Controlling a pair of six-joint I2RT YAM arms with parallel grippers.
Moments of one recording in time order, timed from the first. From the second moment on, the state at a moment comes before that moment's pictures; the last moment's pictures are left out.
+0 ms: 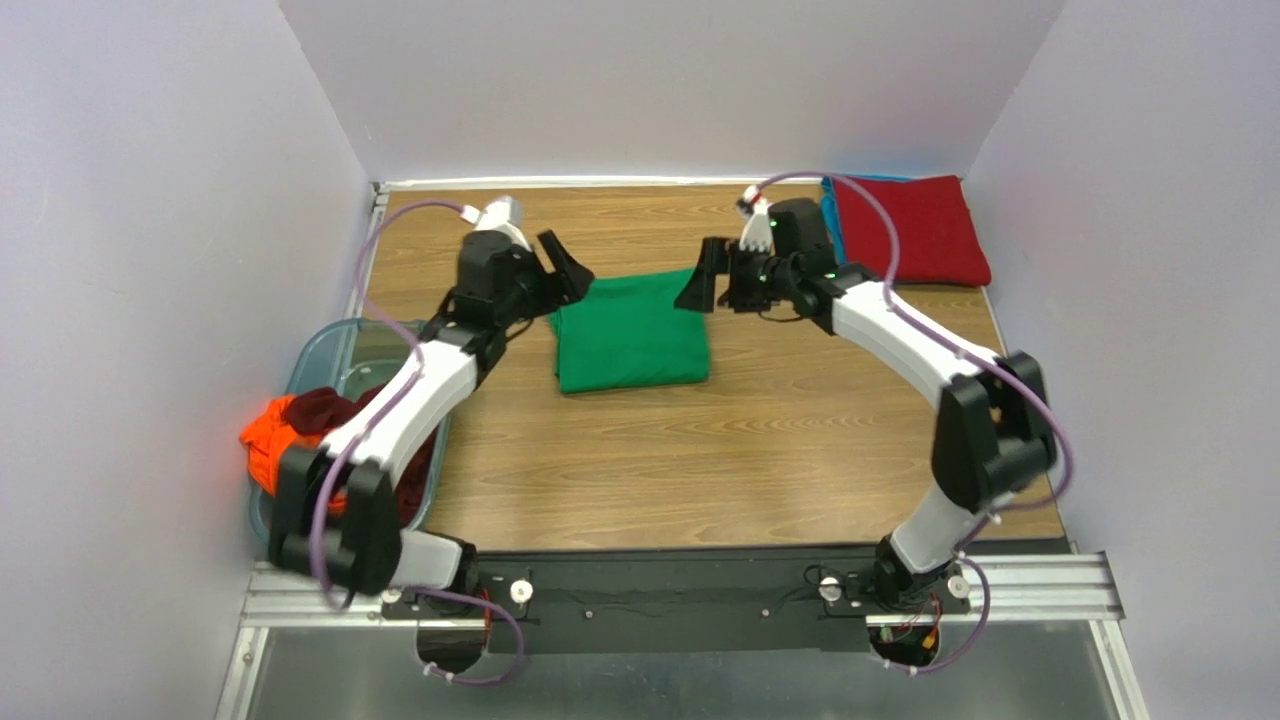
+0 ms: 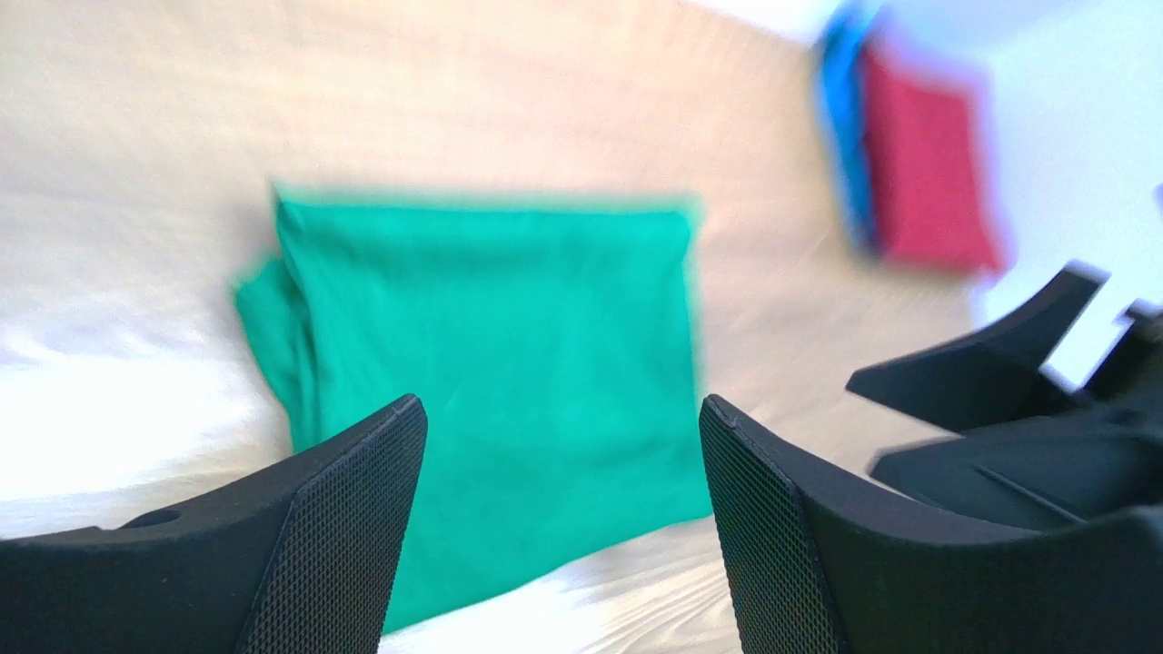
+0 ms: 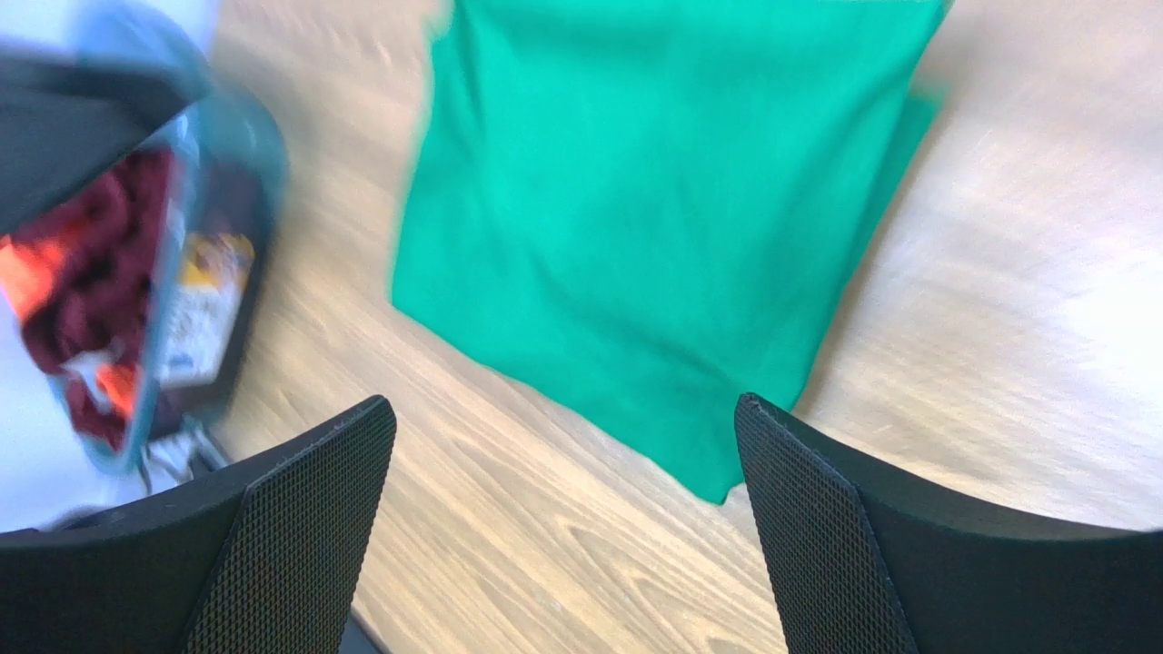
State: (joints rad) left arm -0.28 1.41 0.94 0.04 0.15 -0.60; right arm 0.42 1.71 1.27 -0.22 -0.43 0.40
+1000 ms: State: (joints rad) left arm -0.27 0.61 0.73 -0.44 -0.22 -0.71; right arm 0.42 2.00 1.41 -0.28 -0.25 0.40
